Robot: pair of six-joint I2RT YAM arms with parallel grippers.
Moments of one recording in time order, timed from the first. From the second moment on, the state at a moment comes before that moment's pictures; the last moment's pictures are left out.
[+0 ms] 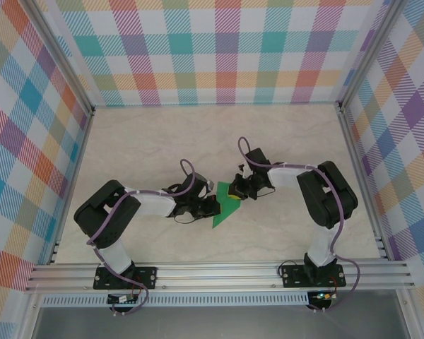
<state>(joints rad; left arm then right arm) -0.73 1.72 0.72 0.07 0.41 -0.87 0.49 1.86 0.97 -0.26 -0.59 0.76</state>
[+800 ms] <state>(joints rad) -0.73 1.72 0.72 0.08 0.40 -0.87 0.36 1.94 1.12 -0.31 -0.52 0.73</state>
